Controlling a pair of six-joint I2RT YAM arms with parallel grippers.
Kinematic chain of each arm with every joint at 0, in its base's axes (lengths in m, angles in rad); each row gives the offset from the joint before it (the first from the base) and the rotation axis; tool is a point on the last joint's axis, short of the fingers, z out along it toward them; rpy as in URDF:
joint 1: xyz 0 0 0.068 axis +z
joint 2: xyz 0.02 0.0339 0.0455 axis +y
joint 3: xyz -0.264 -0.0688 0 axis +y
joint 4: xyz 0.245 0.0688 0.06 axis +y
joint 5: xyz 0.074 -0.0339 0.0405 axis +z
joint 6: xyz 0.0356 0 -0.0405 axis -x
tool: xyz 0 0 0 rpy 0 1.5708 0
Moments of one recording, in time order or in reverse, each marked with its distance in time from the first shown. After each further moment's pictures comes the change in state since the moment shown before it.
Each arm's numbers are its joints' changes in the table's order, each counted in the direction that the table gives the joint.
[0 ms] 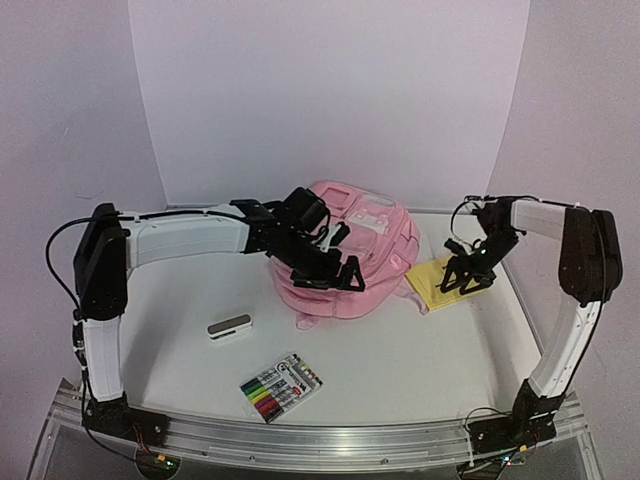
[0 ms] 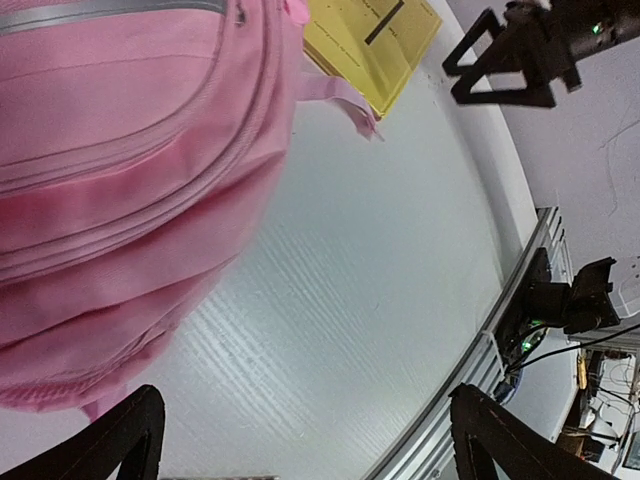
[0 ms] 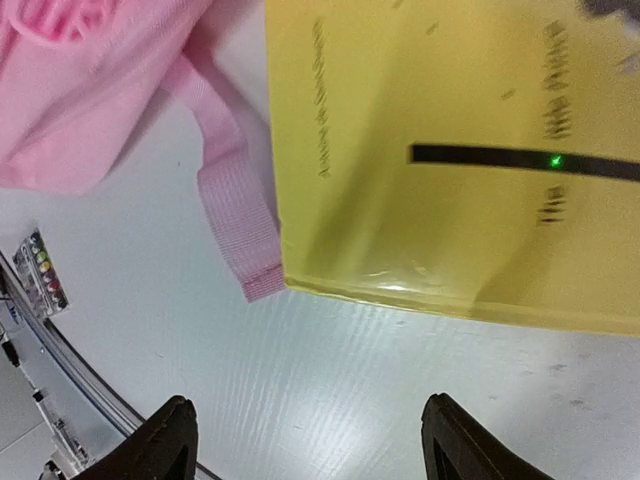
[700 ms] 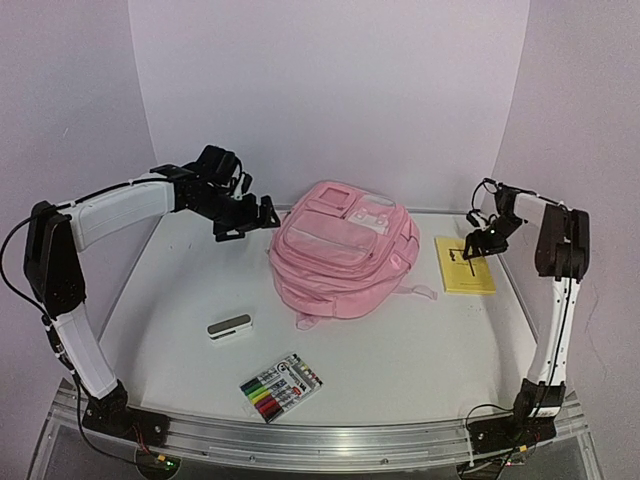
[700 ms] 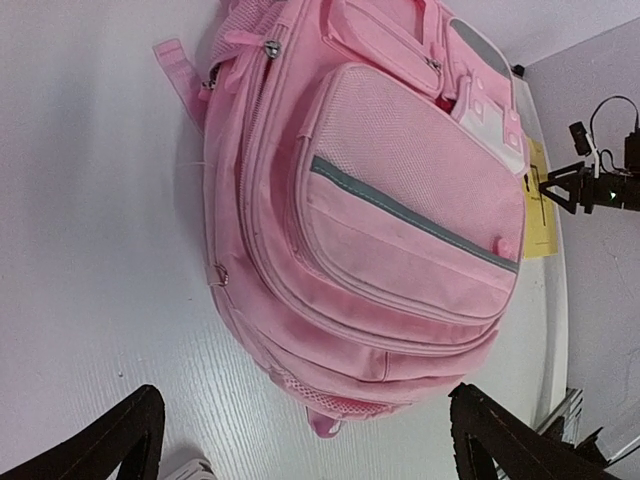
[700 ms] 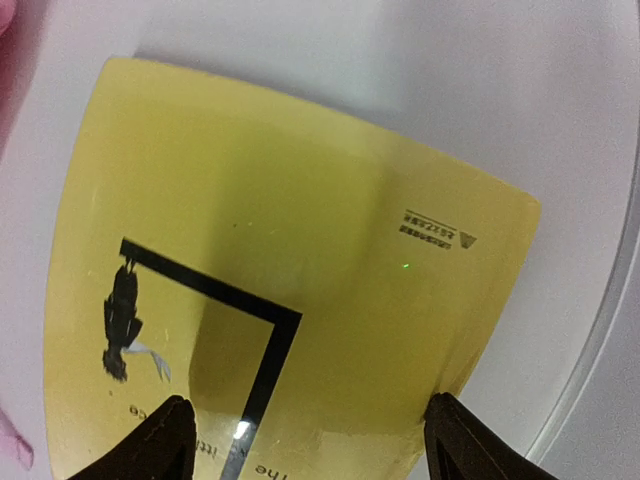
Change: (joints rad) left arm 0.371 -0.206 0.094 0.068 0.155 0.041; right arm -0.200 0.482 -0.618 -0.162 -0.242 0.179
